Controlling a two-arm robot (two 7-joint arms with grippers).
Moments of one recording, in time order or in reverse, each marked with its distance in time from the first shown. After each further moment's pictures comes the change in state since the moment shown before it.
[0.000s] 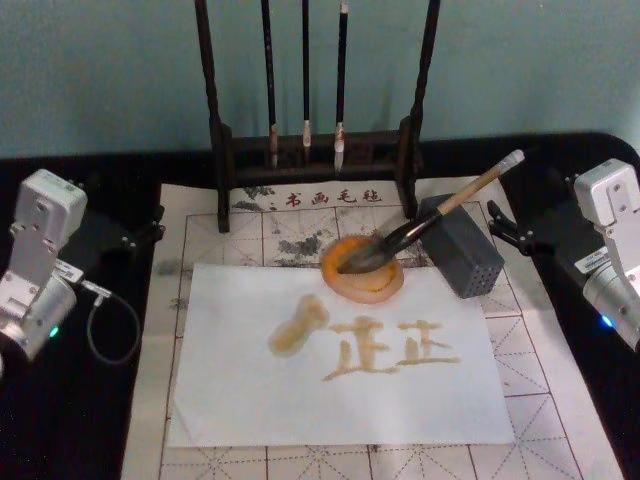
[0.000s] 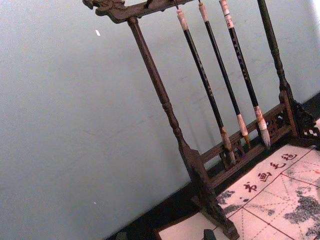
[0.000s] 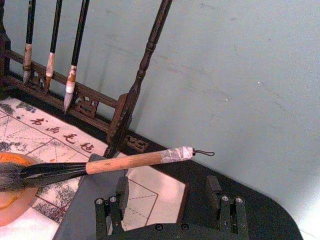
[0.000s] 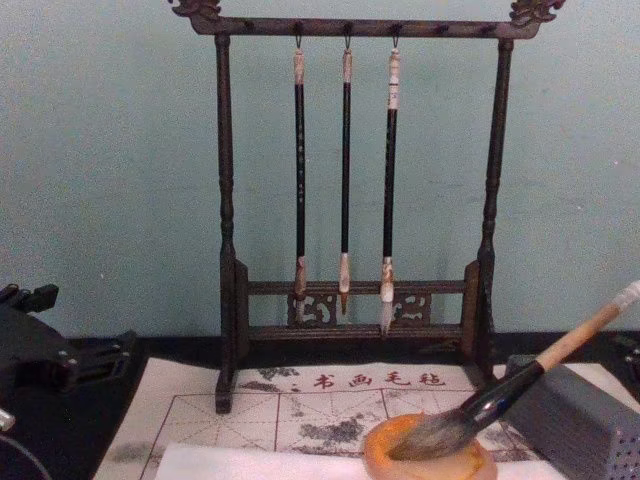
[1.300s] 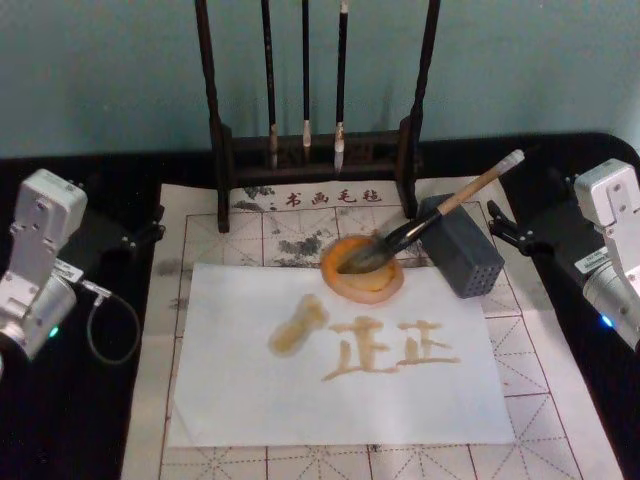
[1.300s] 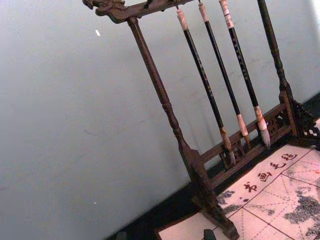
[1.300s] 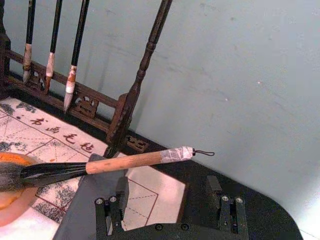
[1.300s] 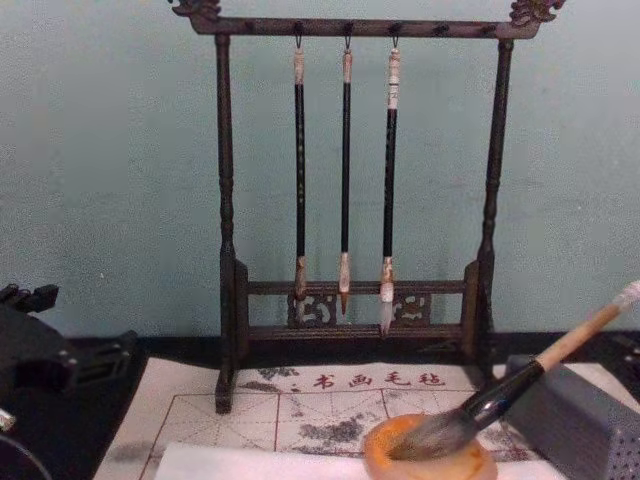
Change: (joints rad) left arm 0.000 0.000 0.000 0.000 0.000 0.000 0.000; right arm 0.000 0.000 0.000 0.000 0.000 0.000 0.000
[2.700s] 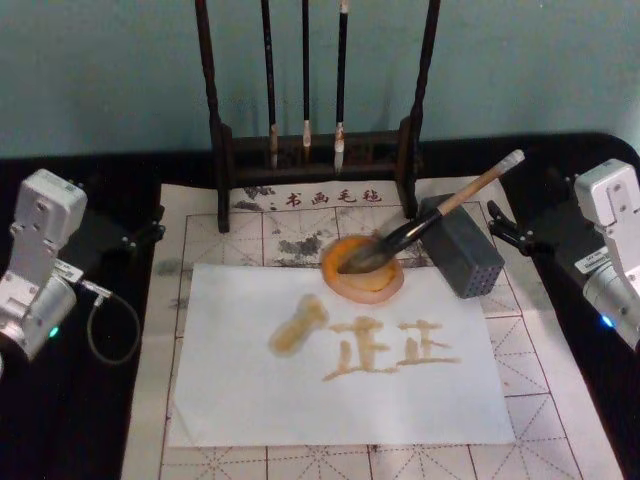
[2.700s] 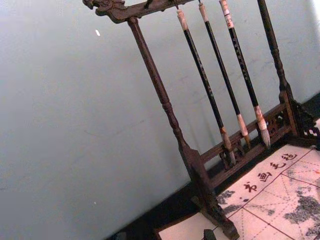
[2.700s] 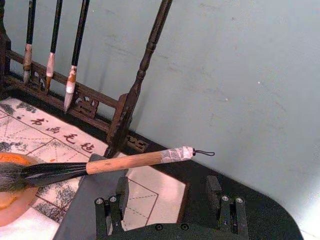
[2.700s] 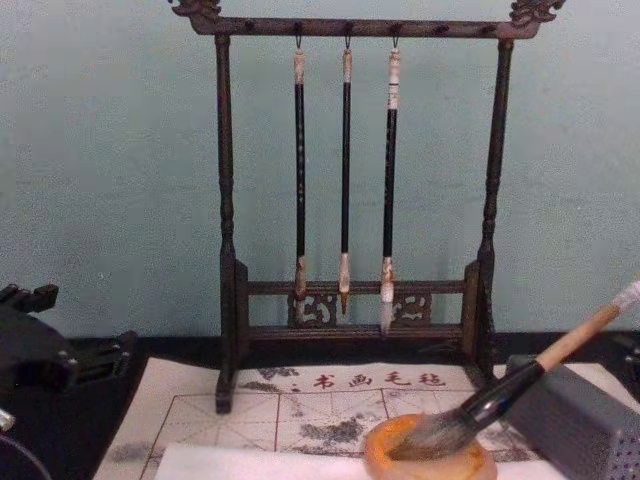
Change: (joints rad) left arm 0.000 0.000 0.000 0.000 0.000 0.000 0.000; right arm -0.001 -0.001 0.003 0.000 0.001 0.000 0.003
